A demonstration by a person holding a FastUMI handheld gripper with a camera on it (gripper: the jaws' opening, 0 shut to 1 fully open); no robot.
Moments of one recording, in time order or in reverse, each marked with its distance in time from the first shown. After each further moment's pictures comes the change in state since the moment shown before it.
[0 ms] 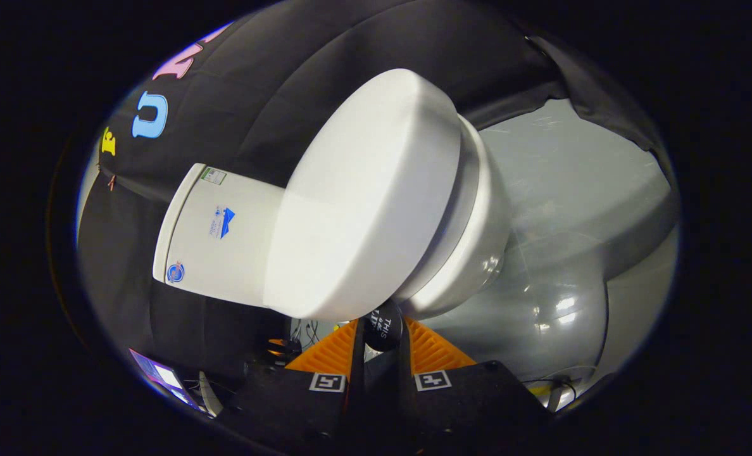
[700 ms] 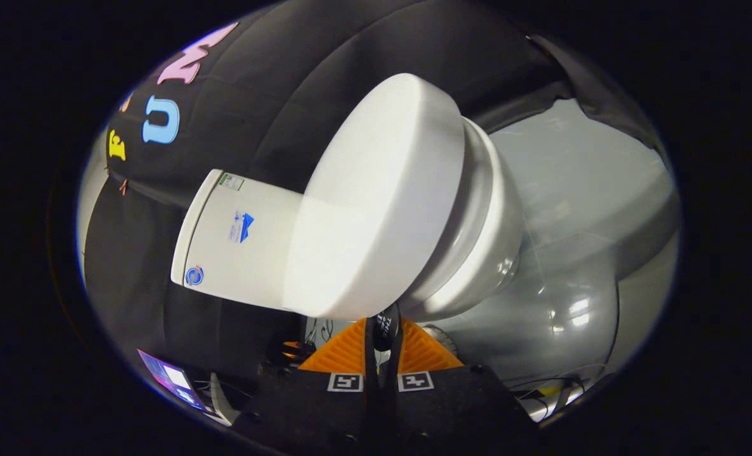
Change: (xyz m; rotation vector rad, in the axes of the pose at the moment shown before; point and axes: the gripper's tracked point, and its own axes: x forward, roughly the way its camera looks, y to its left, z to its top) arm -0.015 0.018 0.003 -0.039 -0.009 0.058
